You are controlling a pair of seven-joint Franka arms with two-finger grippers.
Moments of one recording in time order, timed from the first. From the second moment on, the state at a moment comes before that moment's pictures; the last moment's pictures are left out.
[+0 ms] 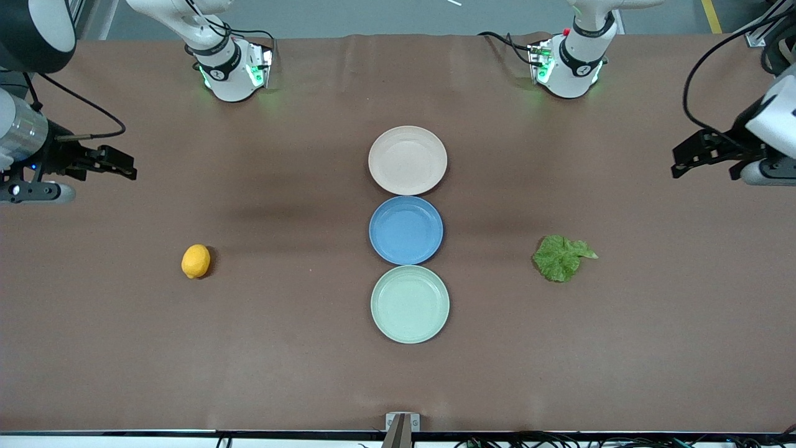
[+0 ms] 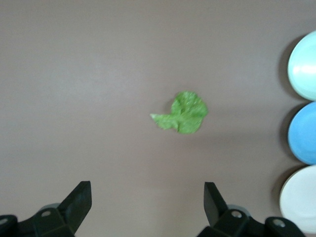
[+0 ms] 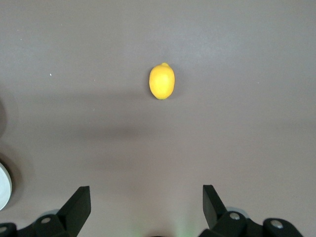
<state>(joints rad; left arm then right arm) 0.04 0.00 -0.07 -1.58 0.00 1.60 0.02 0.02 -0.02 -0.02 -1.71 0.00 1.57 0.00</state>
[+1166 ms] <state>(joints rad) 0.05 -0.01 -0.10 -1.57 0.00 1.57 -0.08 -0.01 -0.07 -0.02 -1.73 0.03 1.57 0.00</state>
